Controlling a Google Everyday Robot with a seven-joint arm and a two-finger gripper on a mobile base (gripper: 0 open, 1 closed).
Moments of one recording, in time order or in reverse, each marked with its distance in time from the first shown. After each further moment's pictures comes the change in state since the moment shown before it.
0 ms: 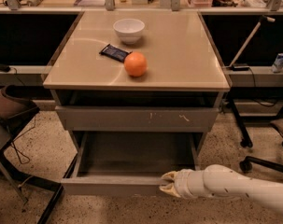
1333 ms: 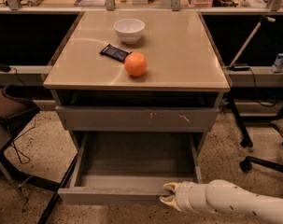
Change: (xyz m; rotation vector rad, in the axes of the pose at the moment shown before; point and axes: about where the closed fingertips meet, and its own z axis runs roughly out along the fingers) arm 0.008 0.041 -0.009 0.007 -0.007 0.012
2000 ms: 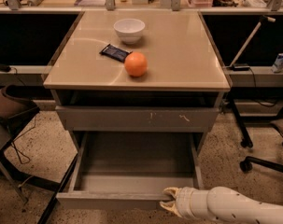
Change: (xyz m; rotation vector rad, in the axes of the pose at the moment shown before) arm 0.003 0.017 -0.005 0.004 -0.004 0.009
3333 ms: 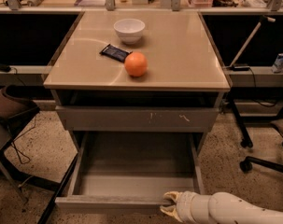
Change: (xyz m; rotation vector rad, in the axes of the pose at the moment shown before) arm 0.001 0.015 -0.004 0.003 -0.004 0.008
